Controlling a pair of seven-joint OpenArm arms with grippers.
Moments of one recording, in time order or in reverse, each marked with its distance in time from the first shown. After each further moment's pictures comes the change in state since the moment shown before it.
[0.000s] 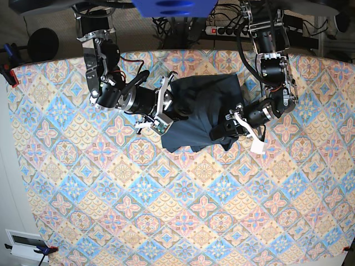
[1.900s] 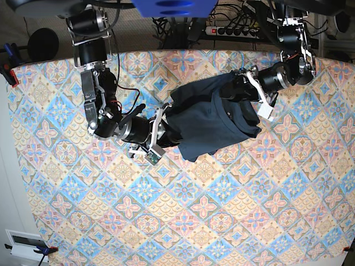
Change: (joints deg) left arm 18.0 -8.6 2.2 17.9 -3.1 -0.2 5.6; right arm 12.8 0.1 1.2 -15.7 0.1 0.0 0.5
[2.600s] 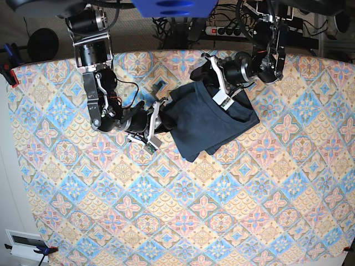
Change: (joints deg) left arm 0.0 1.3 19.6 0.0 20.1 0.0 -8.7; right arm -0.1 0.1 0.0 -11.6 -0.3 0.0 0.0
